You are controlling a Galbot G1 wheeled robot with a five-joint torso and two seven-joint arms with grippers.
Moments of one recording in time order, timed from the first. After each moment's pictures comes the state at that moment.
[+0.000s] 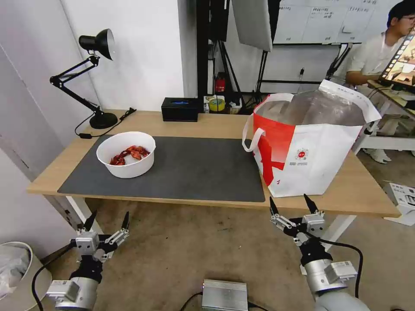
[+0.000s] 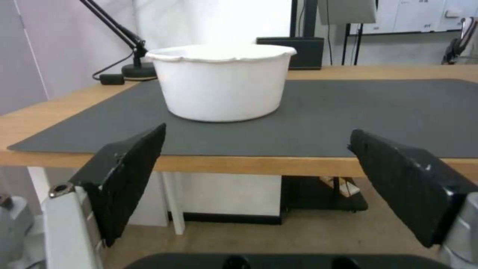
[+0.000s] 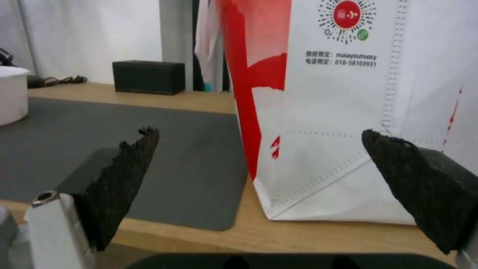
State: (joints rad) left arm 1.79 -1.31 -0.73 -2.12 -0.30 -0.18 0.03; right arm -1.69 1.18 0.47 2.20 0.22 0.12 0.17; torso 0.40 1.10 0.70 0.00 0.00
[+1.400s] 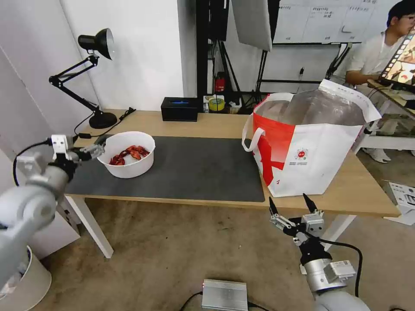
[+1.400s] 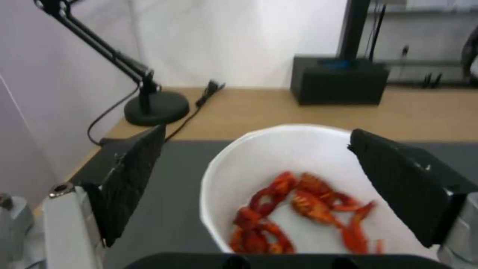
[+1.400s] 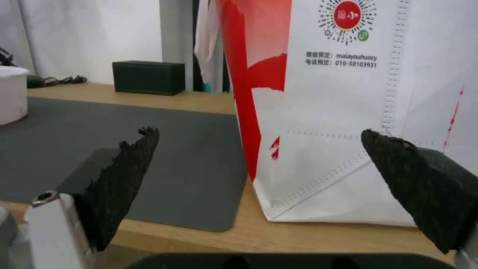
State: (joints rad) left arm 0.93 -0.56 -0.42 -1.73 -1.01 0.26 -0.14; right arm -1.69 1.18 0.47 2.20 0.23 0.12 0.17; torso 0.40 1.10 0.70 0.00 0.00
